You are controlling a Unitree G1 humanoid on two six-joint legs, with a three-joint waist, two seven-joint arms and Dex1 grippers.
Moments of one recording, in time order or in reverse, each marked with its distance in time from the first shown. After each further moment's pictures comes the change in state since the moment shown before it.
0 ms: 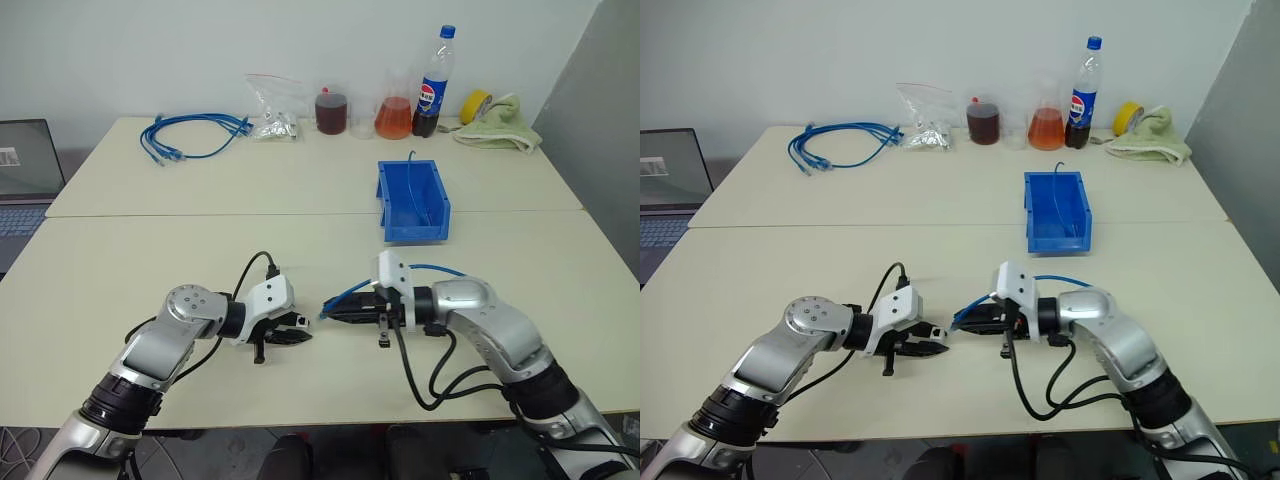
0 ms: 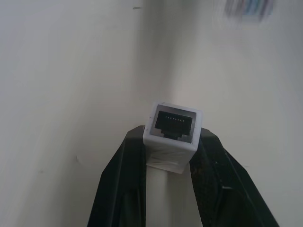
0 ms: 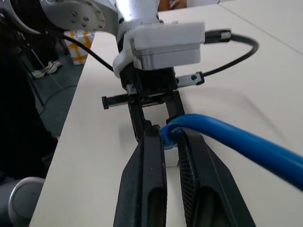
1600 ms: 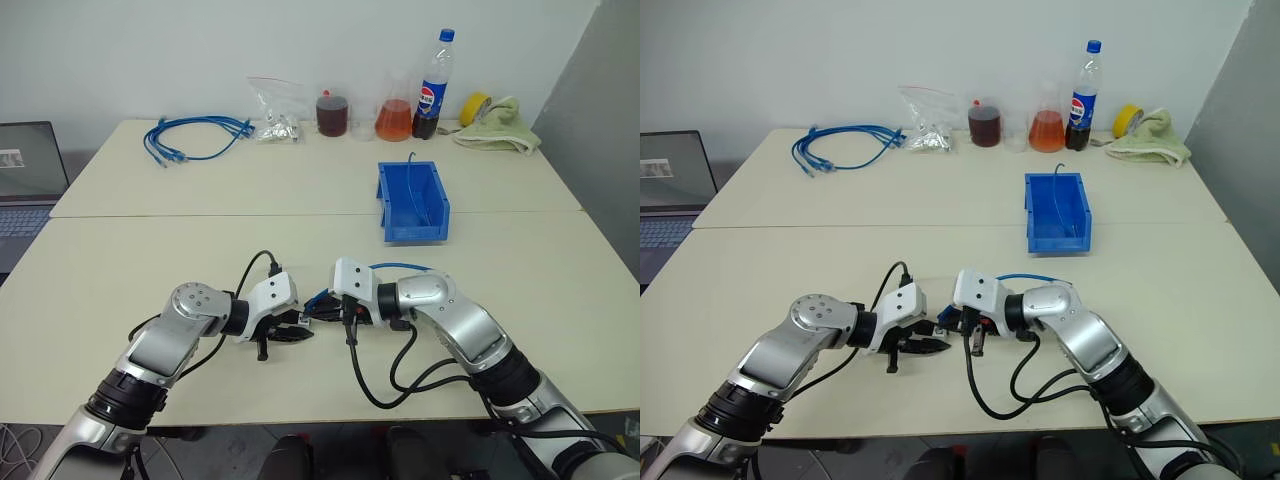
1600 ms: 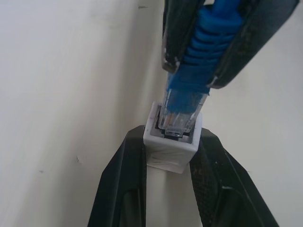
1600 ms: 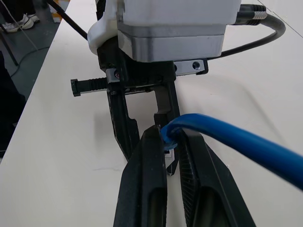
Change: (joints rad) left arm -0.020 -0.019 -0.007 0.013 0.010 0.040 0.026; right arm -0.080 0.102 0.094 0.033 -0.226 0.069 -0.044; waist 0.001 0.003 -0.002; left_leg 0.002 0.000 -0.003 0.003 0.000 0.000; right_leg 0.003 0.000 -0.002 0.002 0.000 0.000
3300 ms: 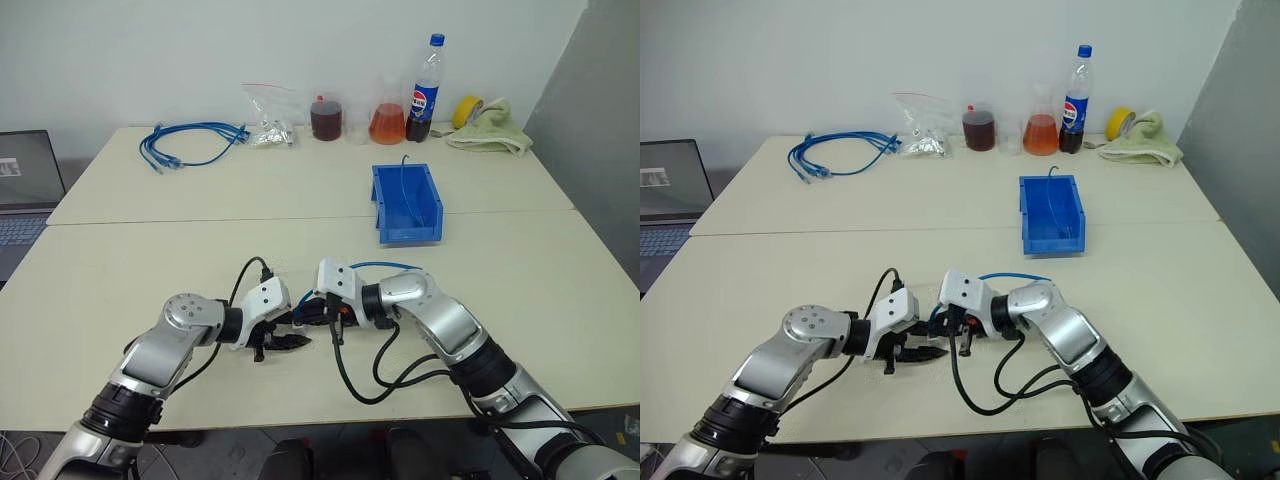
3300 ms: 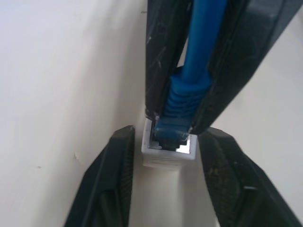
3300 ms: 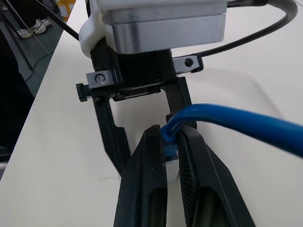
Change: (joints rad) left arm 0.086 -0.012 0.062 0.005 -0.033 -0.053 0.020; right arm -0.042 0.075 0.014 0.144 -0.018 -0.013 0.041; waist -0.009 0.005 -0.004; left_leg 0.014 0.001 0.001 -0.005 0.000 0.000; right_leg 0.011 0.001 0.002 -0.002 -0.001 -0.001
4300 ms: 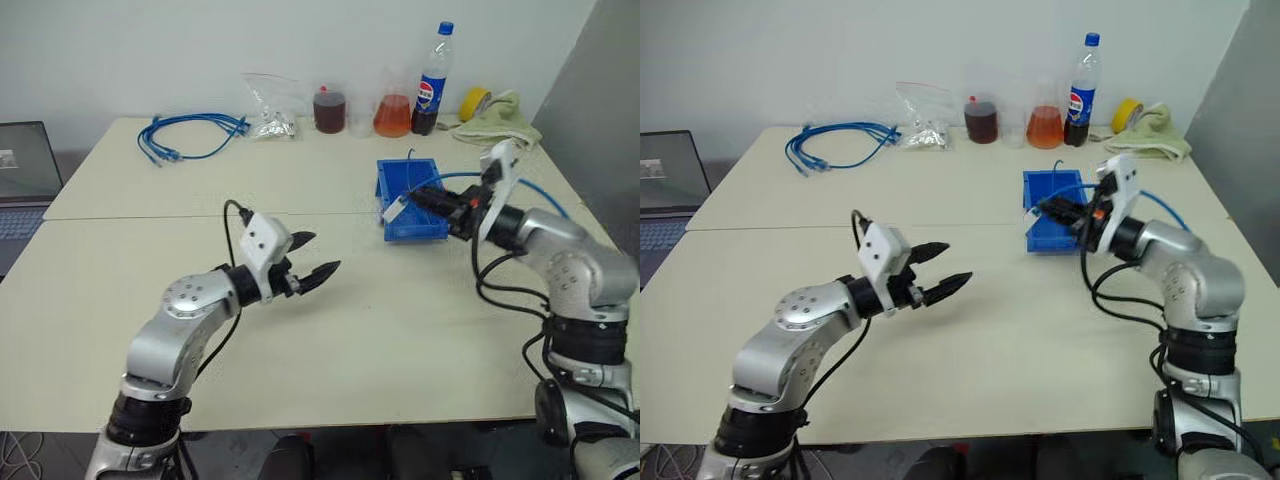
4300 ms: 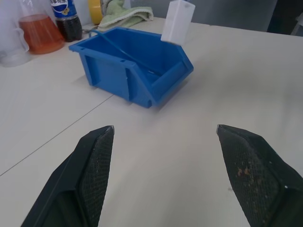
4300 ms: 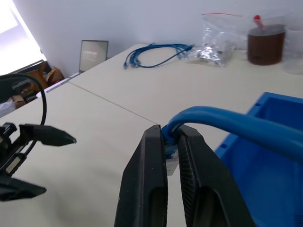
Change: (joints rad) left arm -0.088 -0.258 0.148 -0.303 -0.148 0.179 0.478; right arm -0.107 -0.235 -0.730 -0.041 0.409 0.372 -0.237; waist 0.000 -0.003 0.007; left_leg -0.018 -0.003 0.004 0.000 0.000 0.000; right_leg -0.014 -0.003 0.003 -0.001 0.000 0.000
